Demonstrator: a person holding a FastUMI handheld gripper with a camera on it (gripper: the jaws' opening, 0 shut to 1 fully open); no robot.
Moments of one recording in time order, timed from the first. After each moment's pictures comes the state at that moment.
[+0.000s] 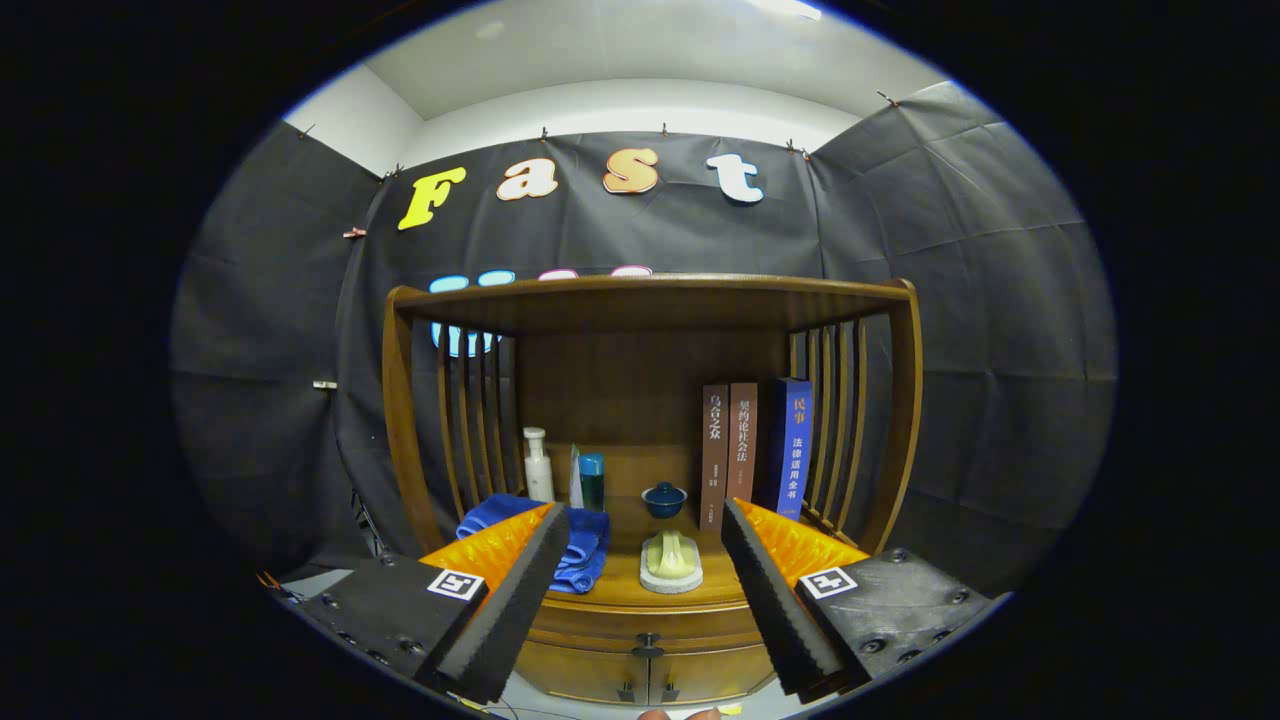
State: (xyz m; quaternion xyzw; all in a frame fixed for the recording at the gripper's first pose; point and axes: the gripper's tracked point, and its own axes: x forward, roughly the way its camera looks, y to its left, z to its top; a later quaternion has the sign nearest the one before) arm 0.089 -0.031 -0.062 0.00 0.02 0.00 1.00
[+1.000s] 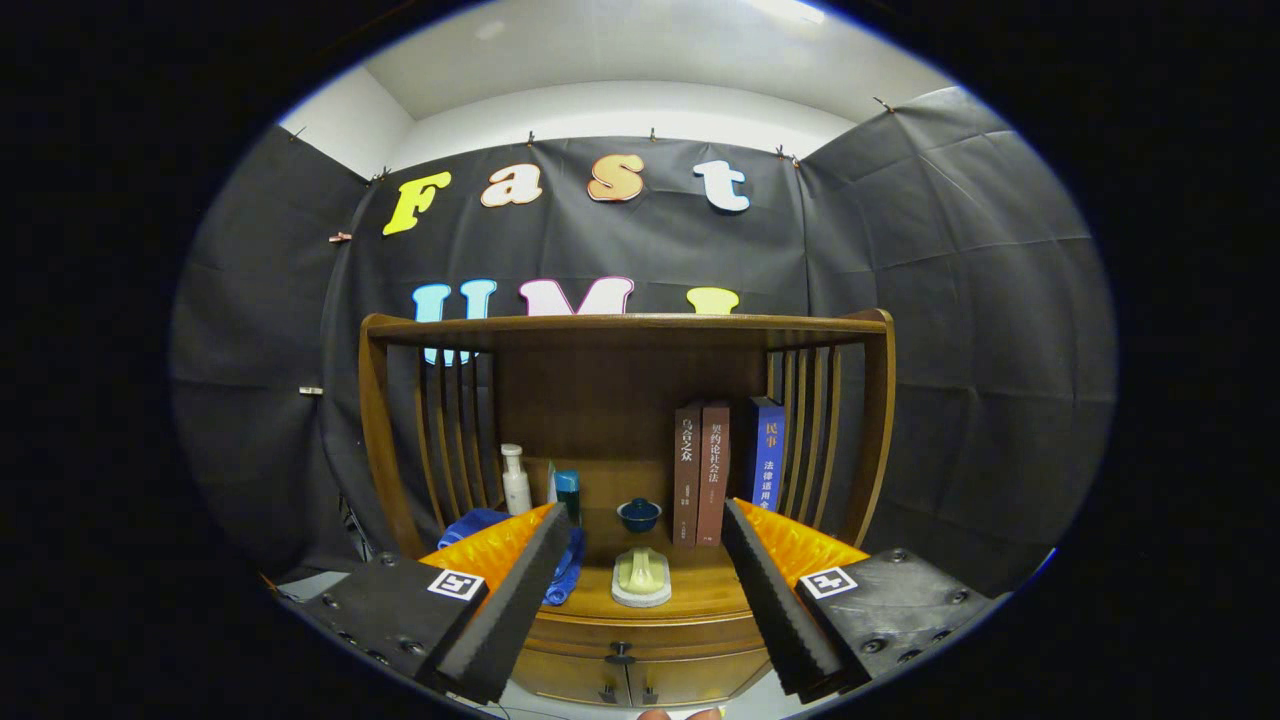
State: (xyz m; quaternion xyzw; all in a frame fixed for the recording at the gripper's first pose) arm 0.088 -0.055 -0.034 -0.01 0.02 -0.02 1.00
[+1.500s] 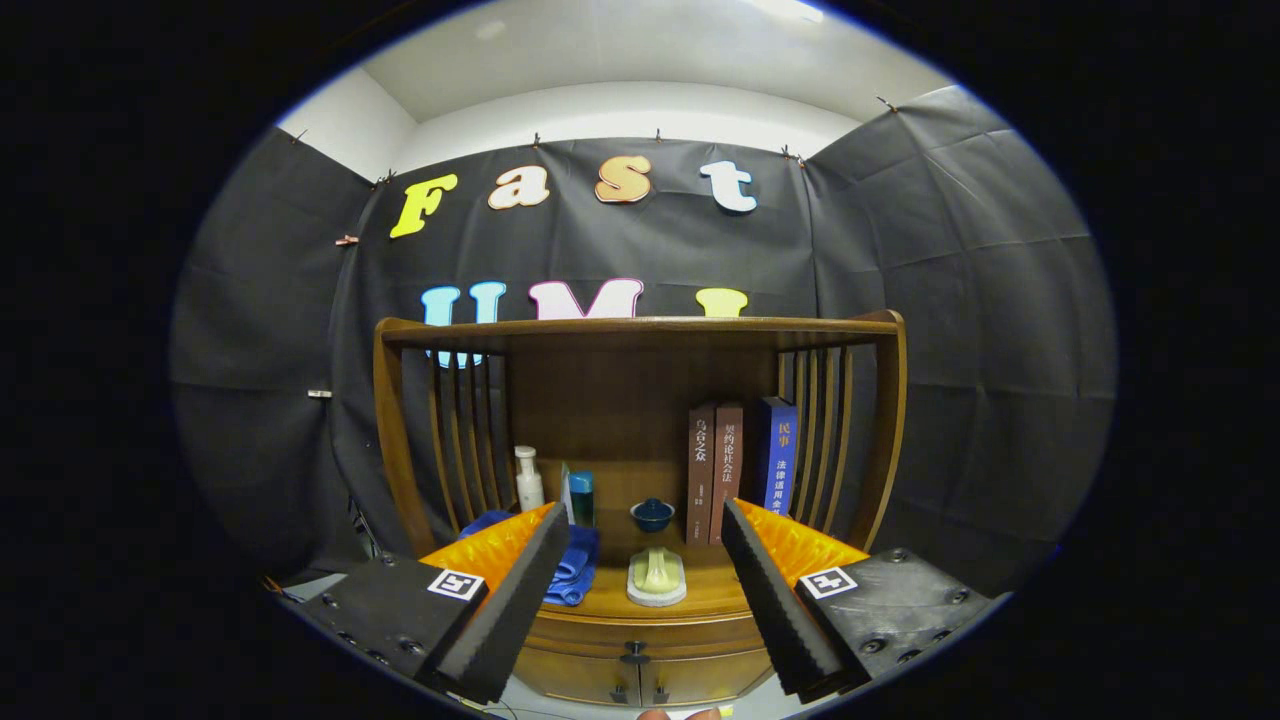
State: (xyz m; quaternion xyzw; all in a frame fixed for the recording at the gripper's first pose) arm 0.083 -0.042 -0.032 0.00 0.02 -0.01 1.00
